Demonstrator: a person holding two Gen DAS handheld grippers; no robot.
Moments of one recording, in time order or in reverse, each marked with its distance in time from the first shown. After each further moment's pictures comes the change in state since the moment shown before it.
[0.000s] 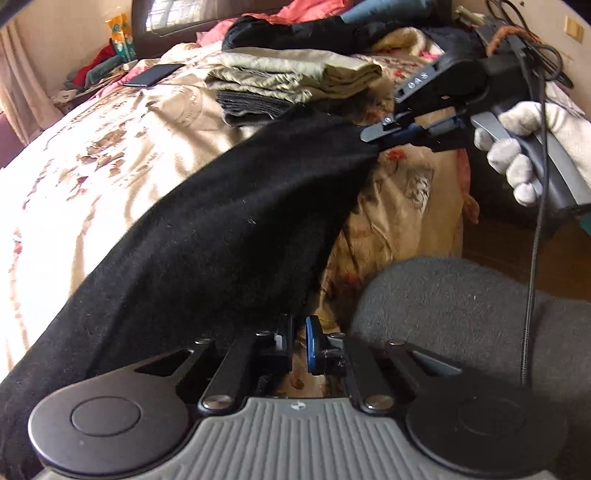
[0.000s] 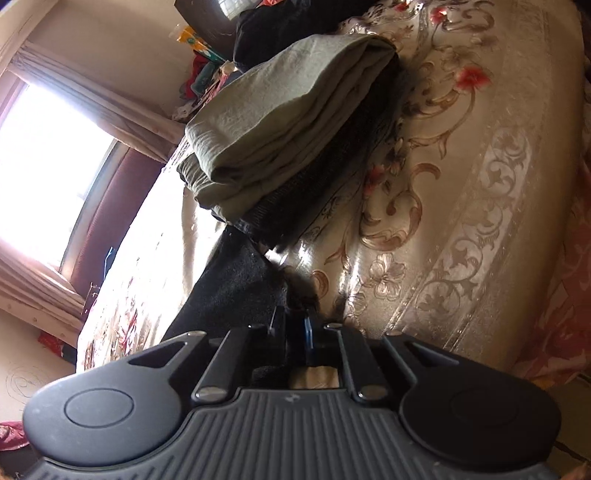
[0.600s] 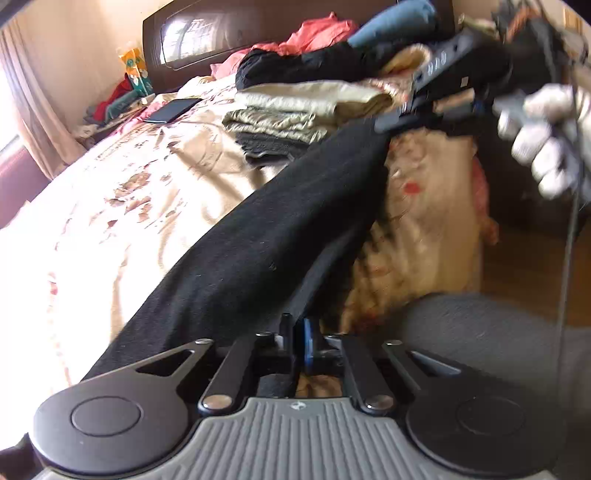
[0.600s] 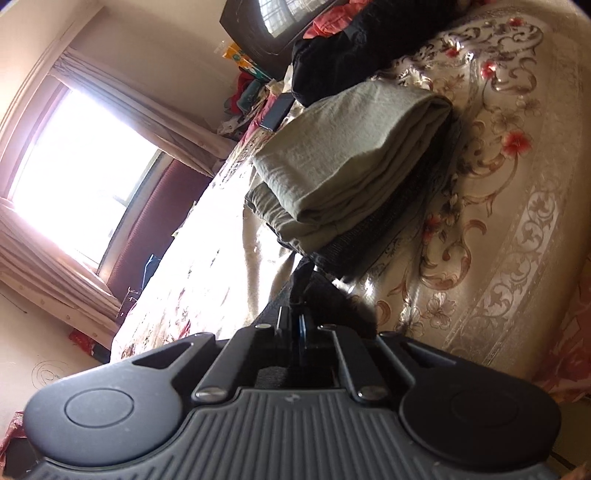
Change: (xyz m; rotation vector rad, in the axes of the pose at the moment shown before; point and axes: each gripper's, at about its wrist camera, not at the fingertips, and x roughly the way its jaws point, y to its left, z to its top) left arm -0.017 -0.006 0.015 0.043 -0.079 0.065; right arm -0.031 0.025 0.014 -0.043 -0.064 0.108
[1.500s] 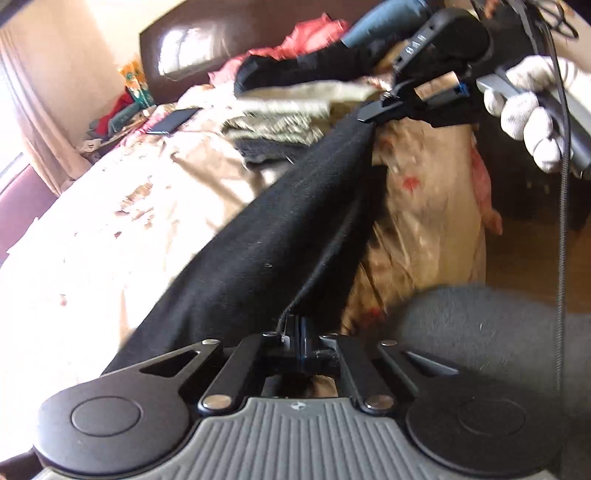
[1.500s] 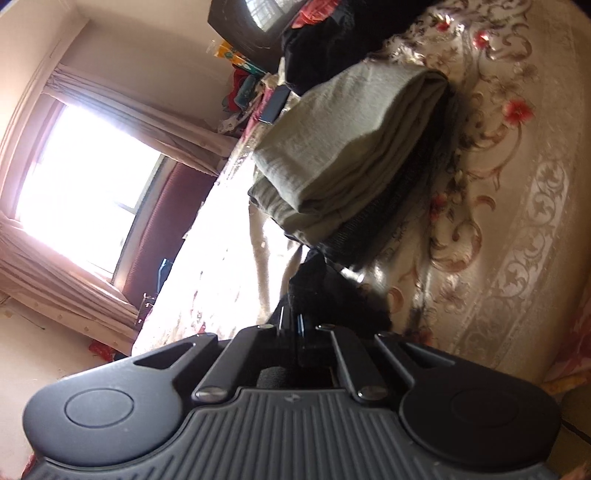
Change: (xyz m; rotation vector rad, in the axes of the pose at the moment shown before) left arm -0.007 -0.004 0.004 0.052 -0.011 0.072; right arm 0.003 0.001 0.007 0.088 0.022 0.099
